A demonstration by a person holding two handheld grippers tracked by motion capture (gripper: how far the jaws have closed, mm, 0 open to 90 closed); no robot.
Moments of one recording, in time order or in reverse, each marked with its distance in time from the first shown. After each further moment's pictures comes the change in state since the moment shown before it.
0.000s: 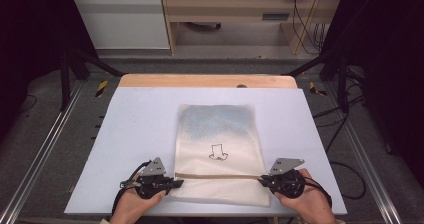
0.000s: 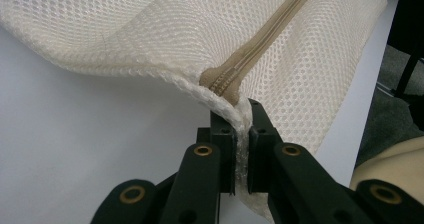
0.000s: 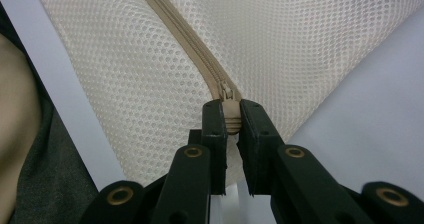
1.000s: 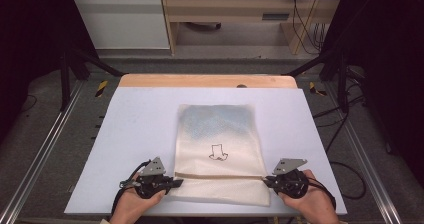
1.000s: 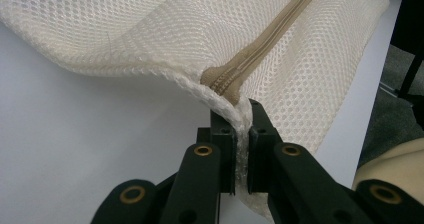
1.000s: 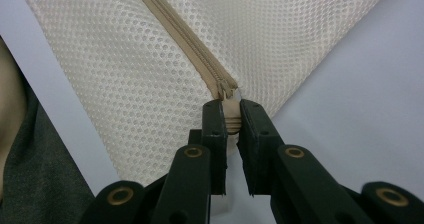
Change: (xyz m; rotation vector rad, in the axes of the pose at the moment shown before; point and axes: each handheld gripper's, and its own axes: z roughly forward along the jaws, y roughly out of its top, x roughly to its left) left arm 0.001 0.001 -0.002 0.003 0.008 0.004; right arm -0.007 -0.009 -0.001 0.044 -0.025 0.031
